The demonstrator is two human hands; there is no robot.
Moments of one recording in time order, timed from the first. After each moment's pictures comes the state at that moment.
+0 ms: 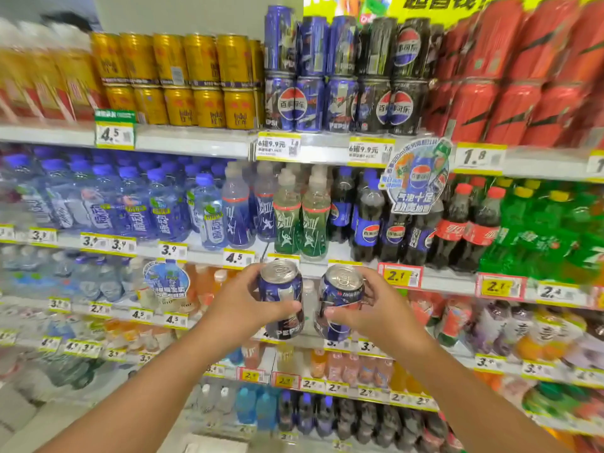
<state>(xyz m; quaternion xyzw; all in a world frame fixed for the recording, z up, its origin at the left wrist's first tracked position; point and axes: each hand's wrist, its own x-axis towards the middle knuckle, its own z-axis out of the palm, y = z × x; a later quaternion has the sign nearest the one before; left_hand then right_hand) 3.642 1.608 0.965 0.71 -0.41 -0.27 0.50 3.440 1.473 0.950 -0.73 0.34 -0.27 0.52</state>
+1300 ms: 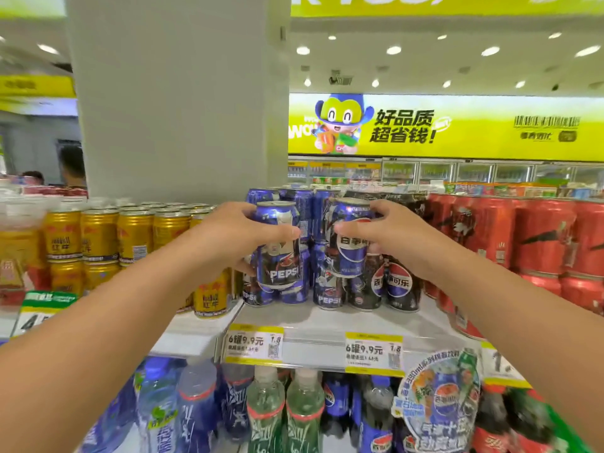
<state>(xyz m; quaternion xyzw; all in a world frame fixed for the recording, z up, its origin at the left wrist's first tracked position) 3.746 1.413 1.295 0.67 -0.49 -0.19 0.53 3.550 1.257 1.294 -0.79 0.34 -0.37 0.36</state>
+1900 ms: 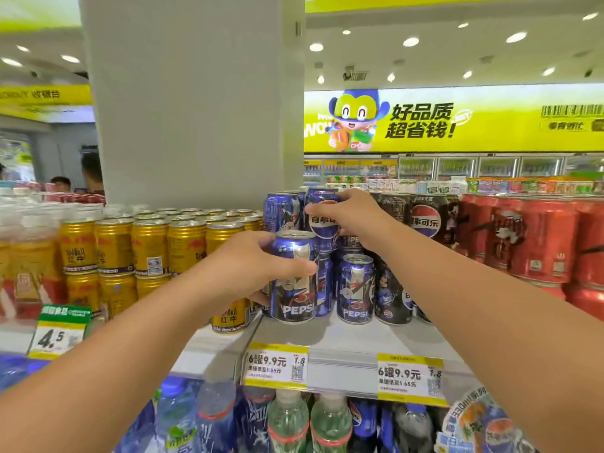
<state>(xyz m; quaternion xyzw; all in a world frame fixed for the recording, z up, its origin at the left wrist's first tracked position) 3.770 1.404 1.275 0.68 -0.50 -0.22 0.49 3.665 1.218 1.313 -0.76 0.33 -0.39 0.41</state>
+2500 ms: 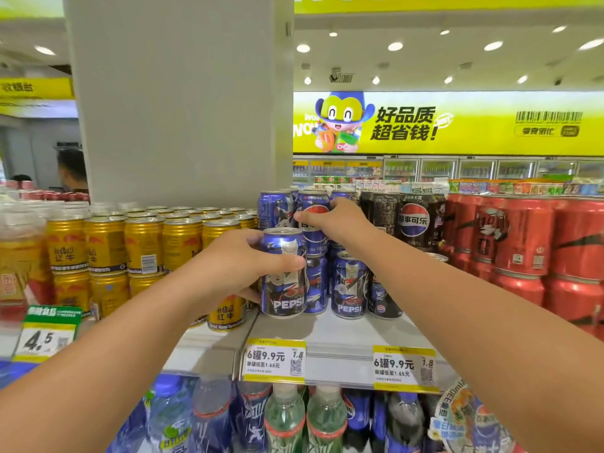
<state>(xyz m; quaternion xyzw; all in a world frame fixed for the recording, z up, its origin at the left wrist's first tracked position) 3.780 1.410 1.273 0.65 -0.50 -0.24 0.52 3.677 1.226 1.297 -0.77 0.33 -0.40 0.37</state>
